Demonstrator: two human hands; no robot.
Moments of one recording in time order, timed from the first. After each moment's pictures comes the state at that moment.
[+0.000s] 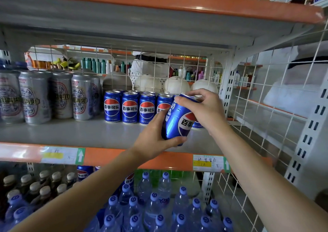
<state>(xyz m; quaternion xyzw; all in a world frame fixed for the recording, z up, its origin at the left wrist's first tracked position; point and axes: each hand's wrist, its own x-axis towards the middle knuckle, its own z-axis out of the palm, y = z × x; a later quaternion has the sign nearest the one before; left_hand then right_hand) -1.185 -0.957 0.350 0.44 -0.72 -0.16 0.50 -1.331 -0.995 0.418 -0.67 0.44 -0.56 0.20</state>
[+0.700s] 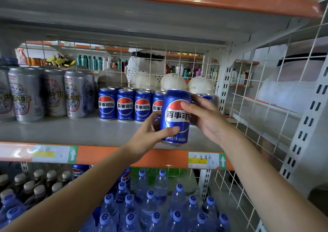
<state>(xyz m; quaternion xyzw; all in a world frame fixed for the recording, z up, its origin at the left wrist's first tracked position) -1.188 -0.955 0.351 0.34 -0.63 -0.42 0.55 -1.352 -0.989 0.403 -0.65 0.20 -0.49 0.54</state>
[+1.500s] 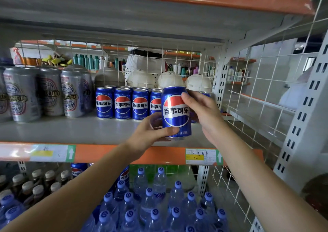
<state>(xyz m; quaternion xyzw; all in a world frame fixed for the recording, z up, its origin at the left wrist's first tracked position) -1.193 -0.957 0.351 0.36 -0.63 -0.43 0.54 -1.350 -0.983 0.400 -0.63 0.28 -0.57 0.44</state>
